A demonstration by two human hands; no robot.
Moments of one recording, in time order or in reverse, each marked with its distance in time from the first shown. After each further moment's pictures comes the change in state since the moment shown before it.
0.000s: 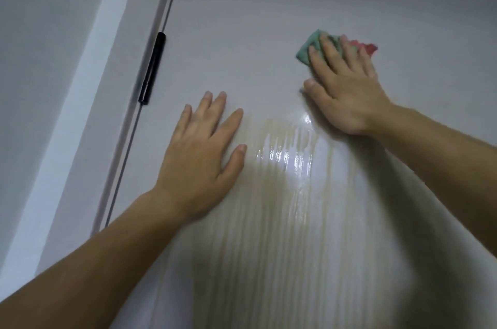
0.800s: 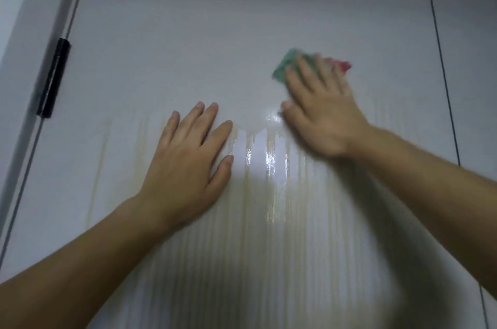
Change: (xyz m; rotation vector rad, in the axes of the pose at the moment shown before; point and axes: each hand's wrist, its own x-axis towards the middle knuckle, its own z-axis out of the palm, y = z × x) left_hand 0.035 0.087 0.036 0.061 -0.047 0.125; right_hand -0.065 0.081 0.003 -0.023 0.034 0.040
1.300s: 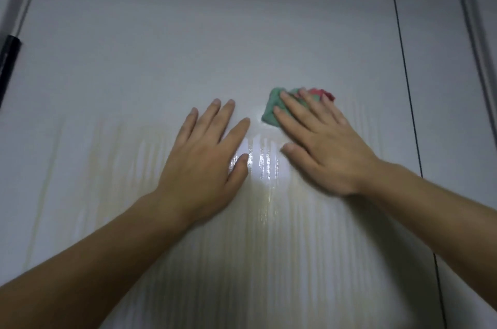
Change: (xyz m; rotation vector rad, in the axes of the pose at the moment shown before) left_hand 0.035 0.066 0.020 0.013 0.006 0.064; right_hand -0.069 0.049 0.003 -0.024 -0.055 -0.185
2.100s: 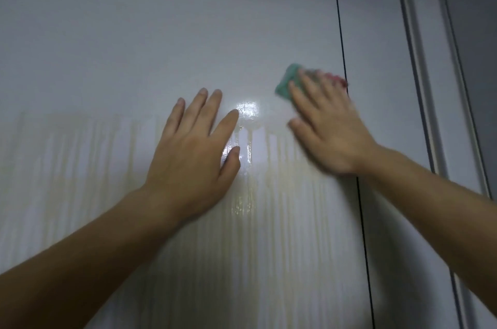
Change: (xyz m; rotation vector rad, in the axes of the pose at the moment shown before) left_hand 0.028 0.080 0.021 -0.020 0.023 0.016; right_hand -0.051 0.094 0.001 -0.015 0.032 0.221
